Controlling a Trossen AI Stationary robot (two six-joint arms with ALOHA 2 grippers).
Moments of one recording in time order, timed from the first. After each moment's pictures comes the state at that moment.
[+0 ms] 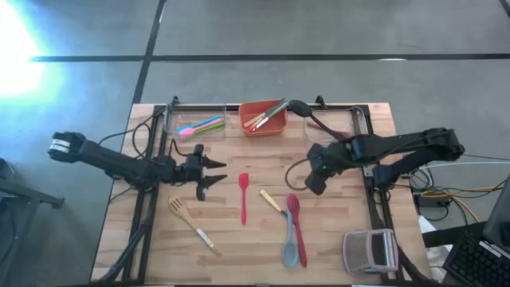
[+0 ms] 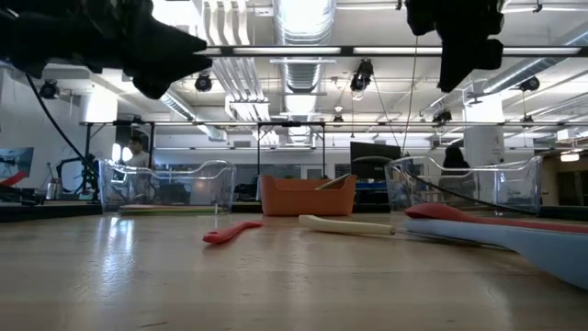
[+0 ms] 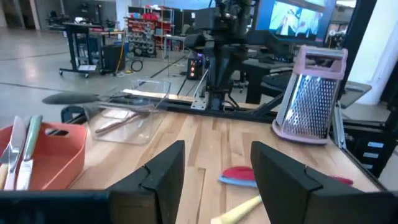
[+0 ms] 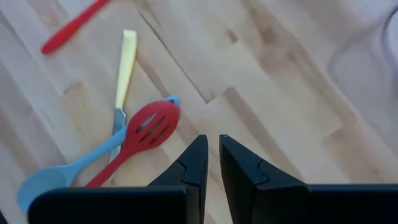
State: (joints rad) left arm -0.16 0.90 0.27 0.66 -0.27 -0.11; right arm 0.10 1.28 1.16 -1.07 0.13 0.76
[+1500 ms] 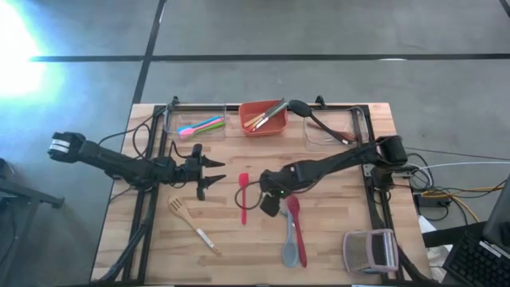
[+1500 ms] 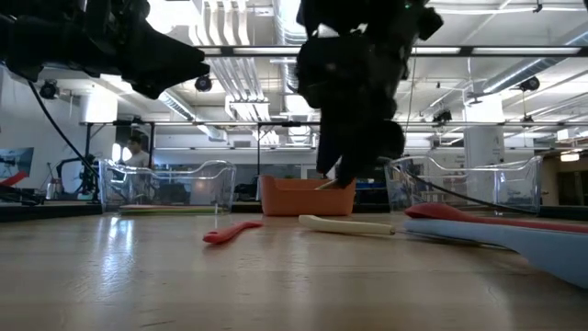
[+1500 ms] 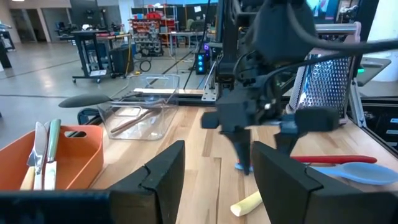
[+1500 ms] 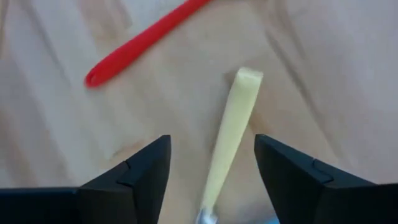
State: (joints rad) left arm -0.16 0.88 0.24 0.65 -0.30 -0.01; right arm 0.14 1.87 1.28 -0.54 -0.04 0.73
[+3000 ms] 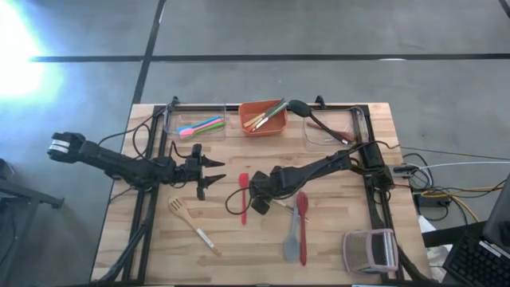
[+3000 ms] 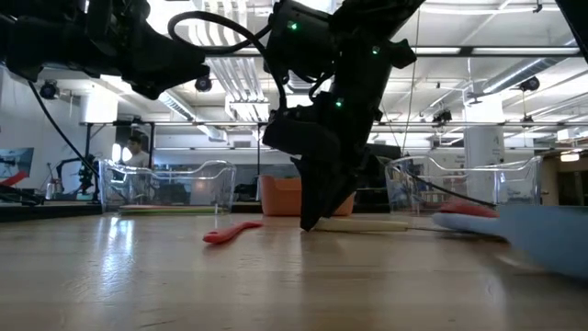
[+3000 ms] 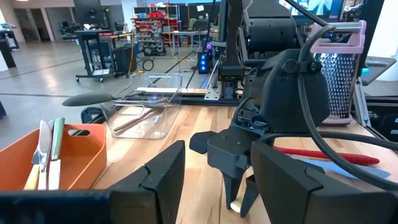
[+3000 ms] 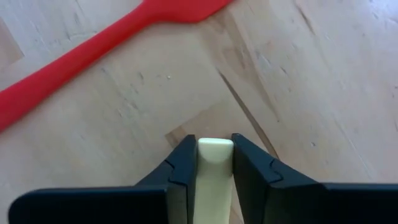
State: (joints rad) left arm -0.16 0.88 0.24 0.64 -0.31 -0.01; right arm 0.13 2.15 1.41 -0.56 0.18 0.70
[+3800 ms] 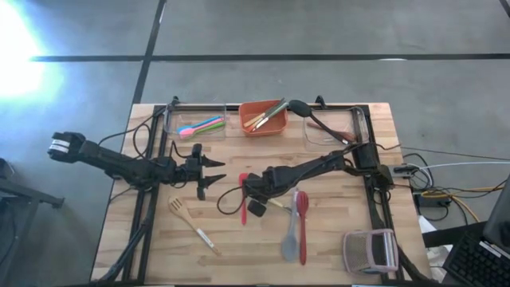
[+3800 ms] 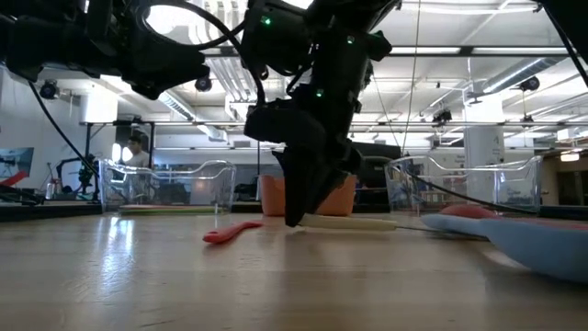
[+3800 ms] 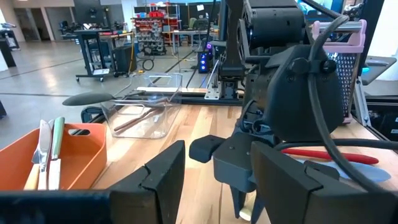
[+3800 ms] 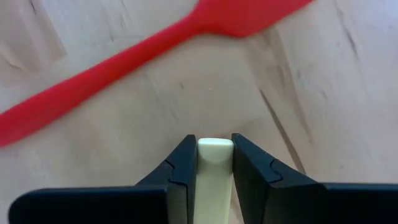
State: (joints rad) left arm -0.16 0.88 0.24 0.64 -0.31 -0.01; right arm 0.13 2.16 1.57 -0.68 0.11 0.61
